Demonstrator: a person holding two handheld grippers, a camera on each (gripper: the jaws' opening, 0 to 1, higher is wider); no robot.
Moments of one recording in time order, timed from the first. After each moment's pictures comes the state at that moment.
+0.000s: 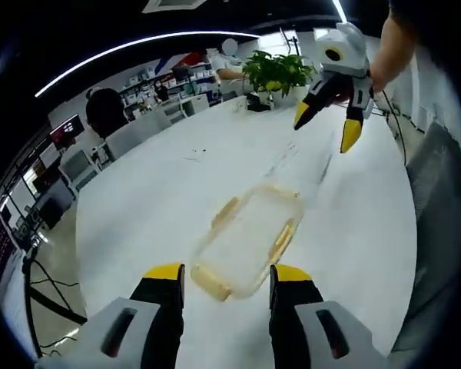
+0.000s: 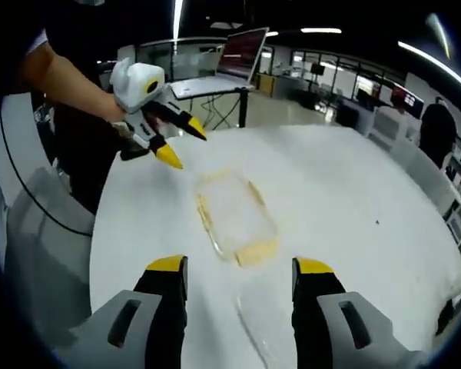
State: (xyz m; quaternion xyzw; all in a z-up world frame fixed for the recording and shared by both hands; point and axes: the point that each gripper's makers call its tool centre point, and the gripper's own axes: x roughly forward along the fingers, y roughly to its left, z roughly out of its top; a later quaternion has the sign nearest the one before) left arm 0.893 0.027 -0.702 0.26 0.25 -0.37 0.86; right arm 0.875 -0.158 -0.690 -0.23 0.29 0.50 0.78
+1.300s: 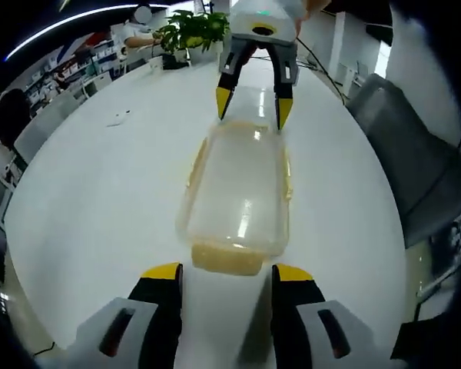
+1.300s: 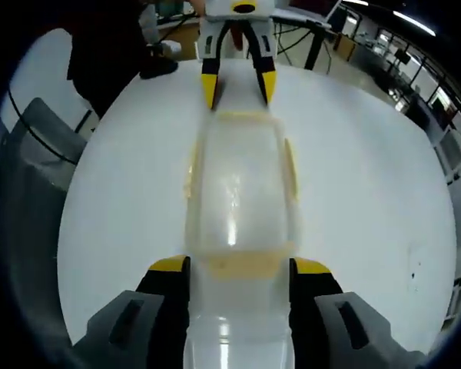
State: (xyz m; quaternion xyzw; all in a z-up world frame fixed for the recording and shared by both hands) left arm 0.931 0.045 -0.770 0.32 0.34 -0.57 0.68; right arm 0.916 -0.125 -0.771 -0.39 0.38 0.58 0.61
